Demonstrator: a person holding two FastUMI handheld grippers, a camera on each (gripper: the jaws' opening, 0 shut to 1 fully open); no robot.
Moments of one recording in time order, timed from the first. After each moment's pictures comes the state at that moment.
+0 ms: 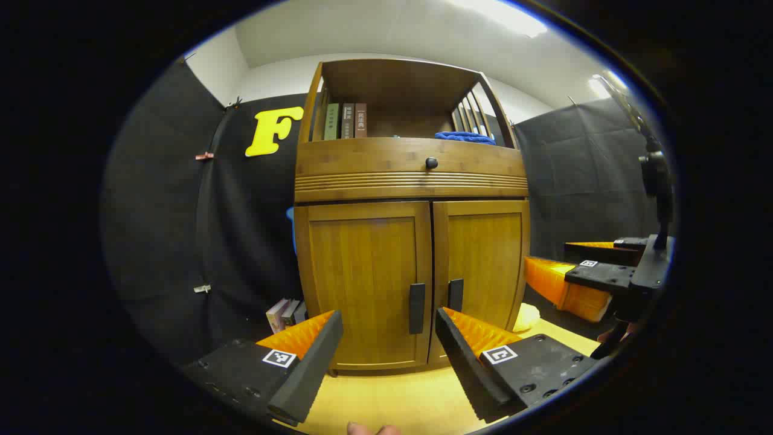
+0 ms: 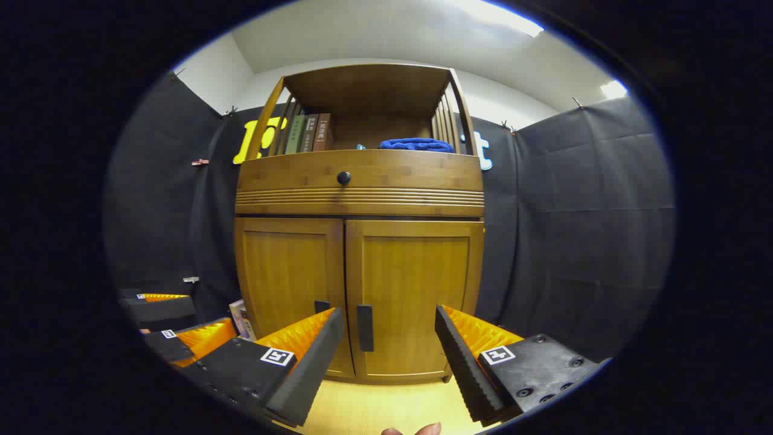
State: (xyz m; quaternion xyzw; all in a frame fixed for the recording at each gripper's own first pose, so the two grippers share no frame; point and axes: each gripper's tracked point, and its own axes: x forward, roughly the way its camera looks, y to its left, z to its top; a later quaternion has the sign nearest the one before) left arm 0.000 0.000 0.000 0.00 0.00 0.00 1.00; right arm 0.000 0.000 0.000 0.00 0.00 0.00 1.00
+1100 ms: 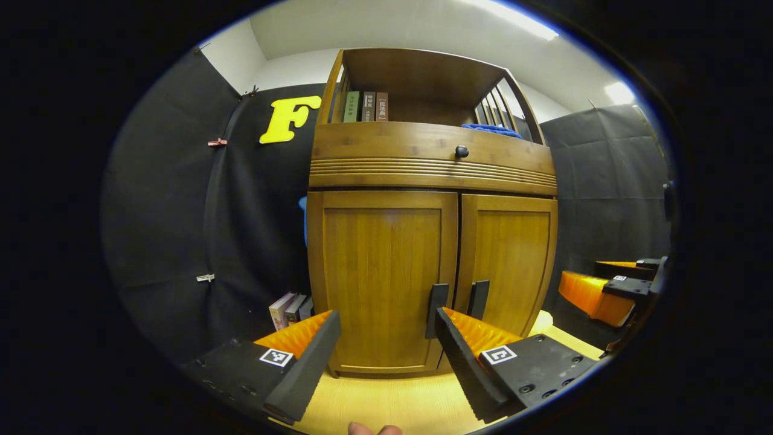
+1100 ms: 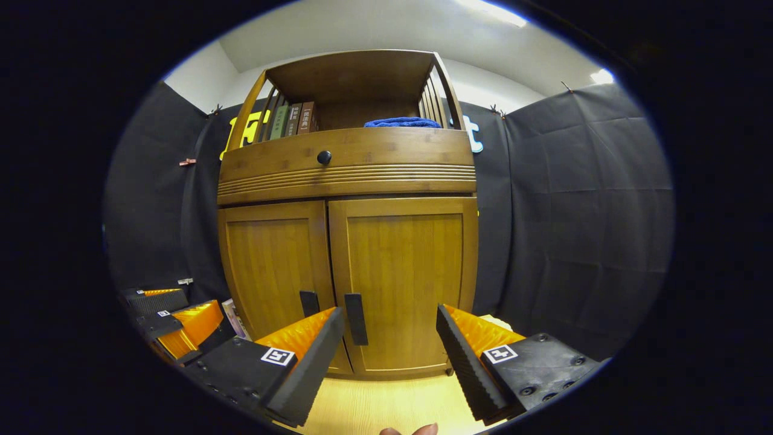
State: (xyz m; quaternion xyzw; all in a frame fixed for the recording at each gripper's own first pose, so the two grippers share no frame) left arm 0.044 0.023 -0.016 -0.02 0.01 0.03 1.00; right arm 0.014 -0.005 -0.024 0.03 0.02 -0.01 1.00
